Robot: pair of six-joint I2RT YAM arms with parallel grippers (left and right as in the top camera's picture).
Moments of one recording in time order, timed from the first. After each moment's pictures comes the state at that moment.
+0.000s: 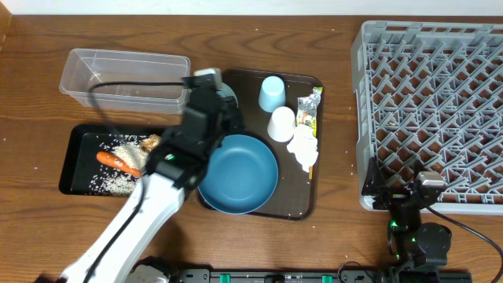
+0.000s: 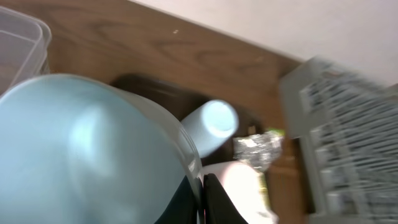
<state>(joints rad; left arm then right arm) -0.46 1.29 0.93 -0.22 -0.10 -0.58 -0.02 0.01 0.01 -0.07 -0.05 0.22</state>
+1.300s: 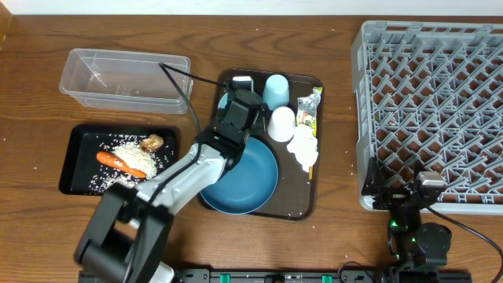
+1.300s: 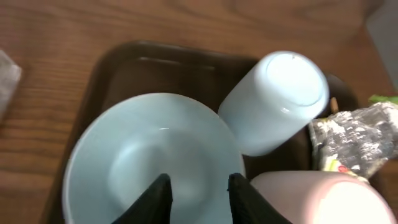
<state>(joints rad) -0.53 1.65 0.93 0.02 -0.25 -0.45 -0.02 0.01 0.01 -0.07 -0.05 0.22</state>
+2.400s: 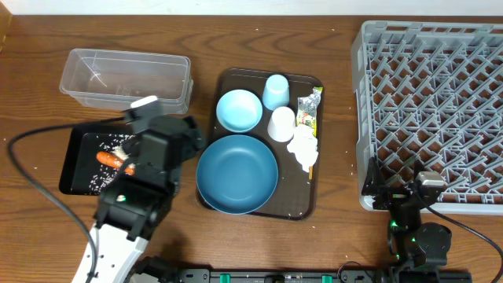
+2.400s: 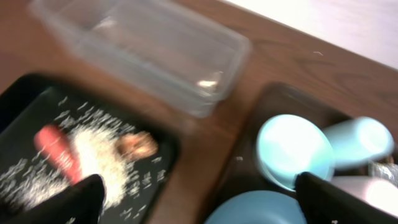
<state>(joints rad) -0.32 0.97 0.94 -0.73 -0.43 -0.63 -0.02 0.01 0.01 -0.07 -0.05 0.22</state>
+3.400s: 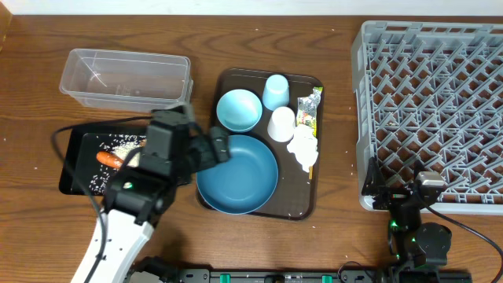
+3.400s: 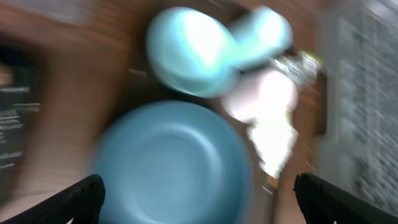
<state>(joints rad) -0.36 1.05 0.94 -0.72 0.11 -0.64 -0.02 0.01 0.01 -0.07 -0.05 0.22</state>
